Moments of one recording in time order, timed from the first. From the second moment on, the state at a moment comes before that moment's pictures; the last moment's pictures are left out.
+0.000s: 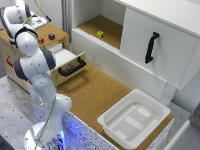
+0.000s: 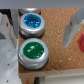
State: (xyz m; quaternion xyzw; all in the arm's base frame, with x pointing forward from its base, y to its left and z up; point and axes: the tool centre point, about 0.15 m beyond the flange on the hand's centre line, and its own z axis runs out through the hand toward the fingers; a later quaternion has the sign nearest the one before) arm 0.167 0.436 0.496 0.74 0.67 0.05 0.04
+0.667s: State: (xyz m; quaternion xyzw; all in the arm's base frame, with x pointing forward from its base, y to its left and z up) arm 0.157 0.440 0.495 0.75 0.66 0.05 0.04
